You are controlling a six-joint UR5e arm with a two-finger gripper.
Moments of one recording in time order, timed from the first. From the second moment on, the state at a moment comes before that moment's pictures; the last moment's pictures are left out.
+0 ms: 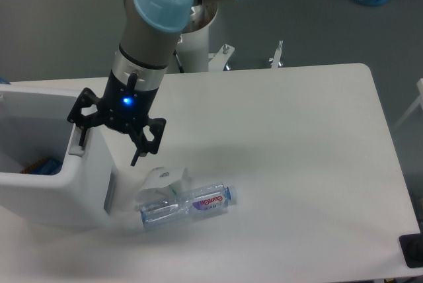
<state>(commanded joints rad) 2.26 -1.75 -1.55 -1.09 1.07 0.38</state>
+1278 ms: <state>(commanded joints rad) 2.56 -1.93 -1.49 -1.01 1.35 0.87</state>
